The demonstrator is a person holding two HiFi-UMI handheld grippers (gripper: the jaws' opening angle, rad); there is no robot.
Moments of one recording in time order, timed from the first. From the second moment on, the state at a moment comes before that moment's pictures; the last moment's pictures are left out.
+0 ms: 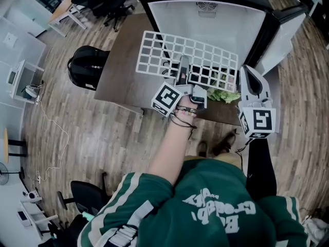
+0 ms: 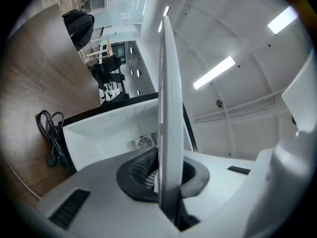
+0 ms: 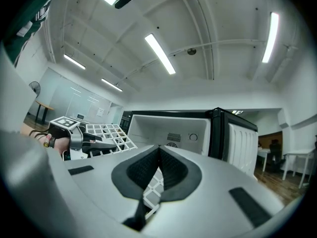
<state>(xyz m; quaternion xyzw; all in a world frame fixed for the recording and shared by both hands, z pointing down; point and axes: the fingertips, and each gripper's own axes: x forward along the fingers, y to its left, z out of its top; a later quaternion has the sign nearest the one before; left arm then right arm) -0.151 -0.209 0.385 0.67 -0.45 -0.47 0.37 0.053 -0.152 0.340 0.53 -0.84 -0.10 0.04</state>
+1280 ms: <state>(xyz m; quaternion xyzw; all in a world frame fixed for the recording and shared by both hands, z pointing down) -0.148 -0.181 0.340 0.78 -0.57 -0.22 0.13 0.052 -0.165 0.336 0.53 -0.85 -0.09 0.02</state>
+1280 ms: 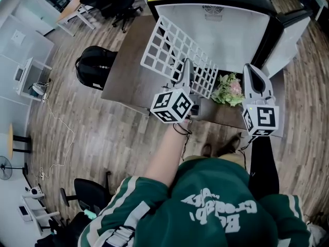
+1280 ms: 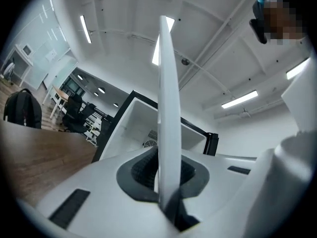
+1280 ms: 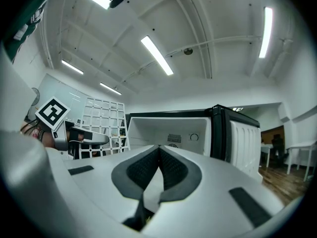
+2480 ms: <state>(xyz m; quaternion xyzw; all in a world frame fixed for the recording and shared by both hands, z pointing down) -0.135 -0.179 0.326 0.79 -0.60 -0.07 -0.02 0.051 -0.180 0.343 0.52 -0.85 -0.09 0.02</state>
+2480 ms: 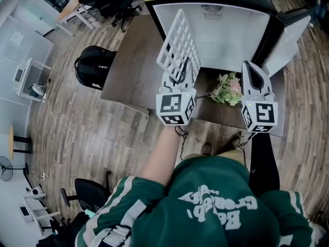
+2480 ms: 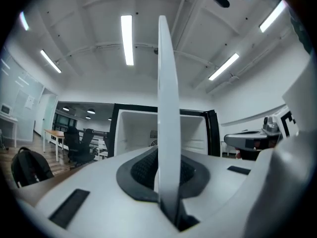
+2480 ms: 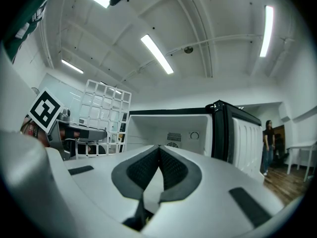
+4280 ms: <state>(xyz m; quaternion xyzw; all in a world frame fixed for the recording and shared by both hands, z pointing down) -0.115 -0.164 0.335 0.81 -0.59 -0.01 -0.09 0.055 -0.166 0.354 0.53 -0.84 -0.09 0.03</state>
